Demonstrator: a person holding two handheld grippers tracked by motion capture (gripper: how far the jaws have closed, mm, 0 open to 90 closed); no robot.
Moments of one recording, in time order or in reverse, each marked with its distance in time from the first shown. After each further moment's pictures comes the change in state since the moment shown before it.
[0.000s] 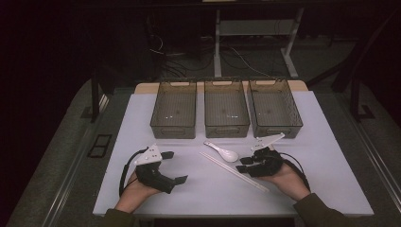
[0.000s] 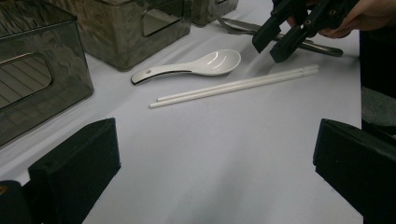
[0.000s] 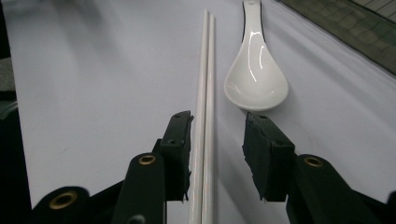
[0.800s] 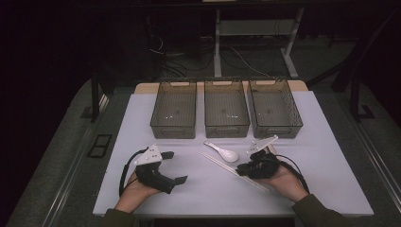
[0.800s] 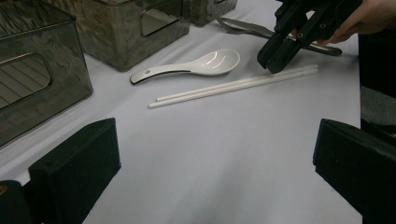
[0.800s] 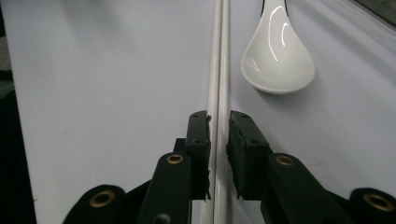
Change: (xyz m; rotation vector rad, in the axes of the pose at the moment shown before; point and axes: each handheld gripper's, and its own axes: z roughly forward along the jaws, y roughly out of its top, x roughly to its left) left arm 0.000 0.000 0.000 0.000 -0.003 0.001; right arm 0.004 -0.002 0.010 0.079 0.007 -0.019
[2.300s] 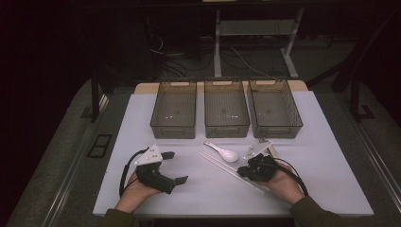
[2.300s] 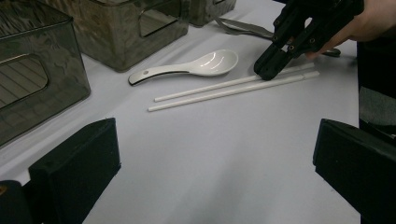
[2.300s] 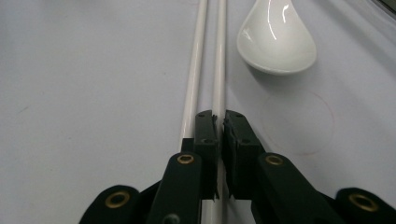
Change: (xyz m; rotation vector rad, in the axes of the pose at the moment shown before) left arm -0.001 0.000 0.000 0.002 -0.004 0.003; right arm 0.005 -0.005 0.009 0.049 -0.074 -0.066
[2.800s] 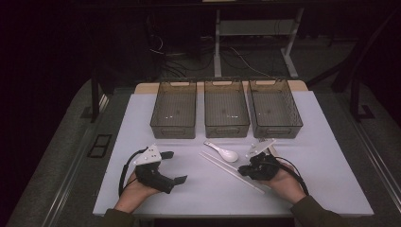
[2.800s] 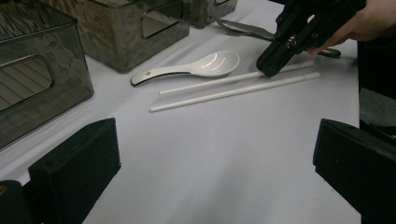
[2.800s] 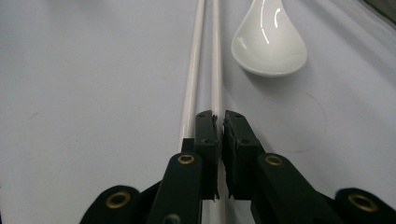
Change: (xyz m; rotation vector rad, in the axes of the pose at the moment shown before) left arm 0.001 0.000 -0.002 -0.006 0.003 0.000; right arm -0.004 0.000 -0.007 -0.020 0.016 0.021
